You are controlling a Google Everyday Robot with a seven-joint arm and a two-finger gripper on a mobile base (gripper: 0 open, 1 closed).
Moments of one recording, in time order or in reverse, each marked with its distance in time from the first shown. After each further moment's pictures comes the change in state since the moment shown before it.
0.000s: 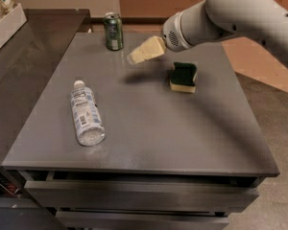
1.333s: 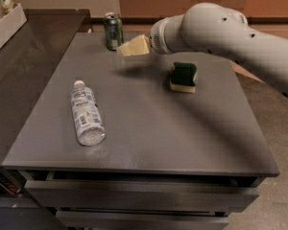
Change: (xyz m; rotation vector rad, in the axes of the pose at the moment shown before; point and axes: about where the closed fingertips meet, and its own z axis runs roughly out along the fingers) arm -0.017 -0.021 0.033 0.178 -0.130 0.110
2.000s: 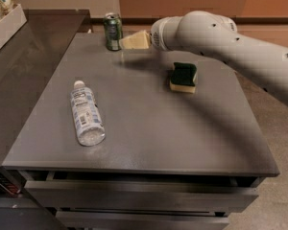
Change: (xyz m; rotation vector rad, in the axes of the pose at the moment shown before) arm -0.008 -0.029 0.039 0.041 -0.079 0.055
